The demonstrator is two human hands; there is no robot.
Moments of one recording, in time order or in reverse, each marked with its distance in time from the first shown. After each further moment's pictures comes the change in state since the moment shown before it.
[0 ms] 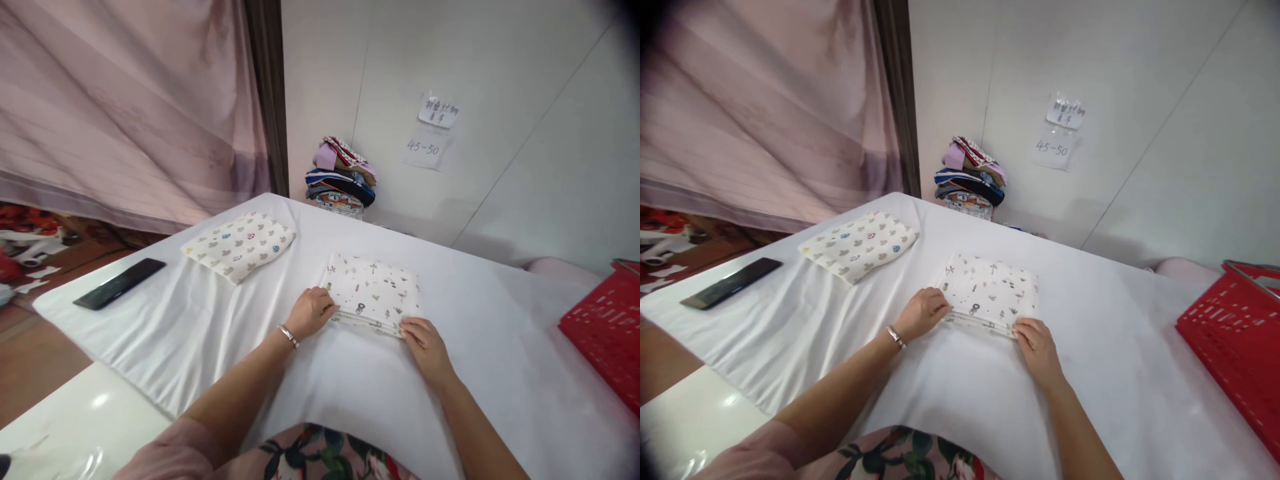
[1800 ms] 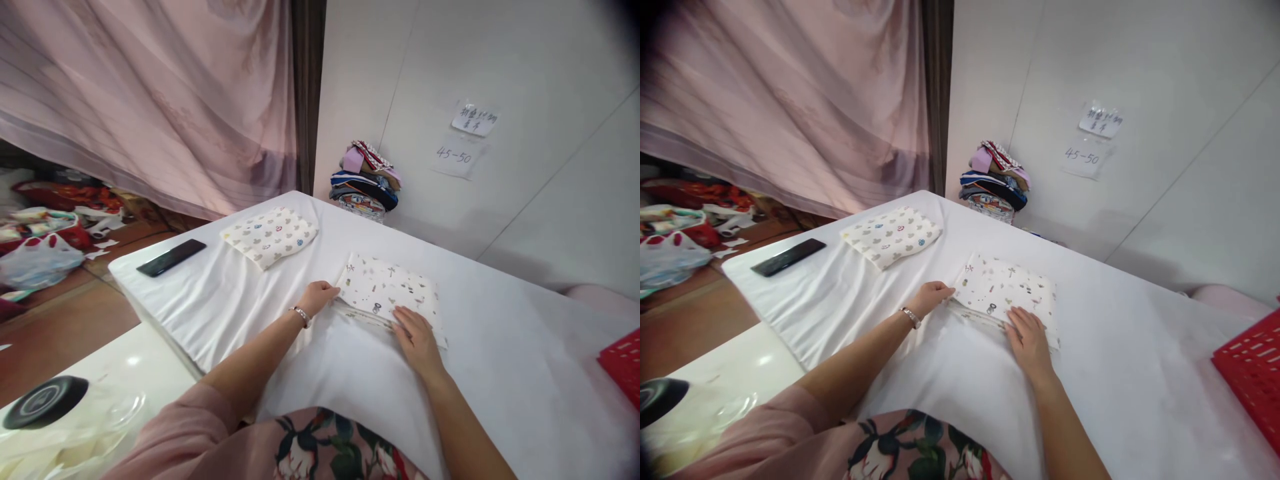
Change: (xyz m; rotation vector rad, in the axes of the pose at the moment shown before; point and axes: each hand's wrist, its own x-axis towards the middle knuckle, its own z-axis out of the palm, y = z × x) left_hand -0.005 -0.010 -0.010 -0.558 -0.024 -0.862; right_hand 0.023 -0.028 0.030 -0.141 -0.059 -0.144
